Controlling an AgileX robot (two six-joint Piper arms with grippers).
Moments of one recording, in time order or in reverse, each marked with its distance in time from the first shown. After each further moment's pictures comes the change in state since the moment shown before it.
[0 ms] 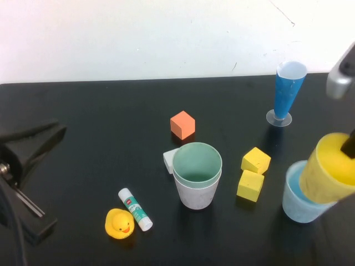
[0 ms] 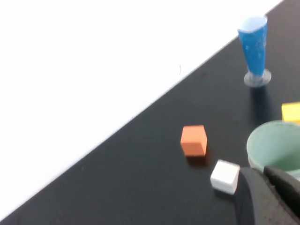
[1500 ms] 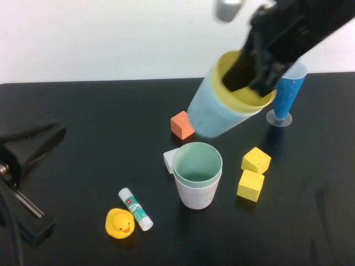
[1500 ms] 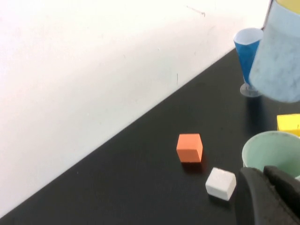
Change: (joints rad) right arm 0.258 0.309 -0.578 0.159 0.033 -0.068; left arm -0.004 -0.003 0.002 0.003 -0.001 -0.026
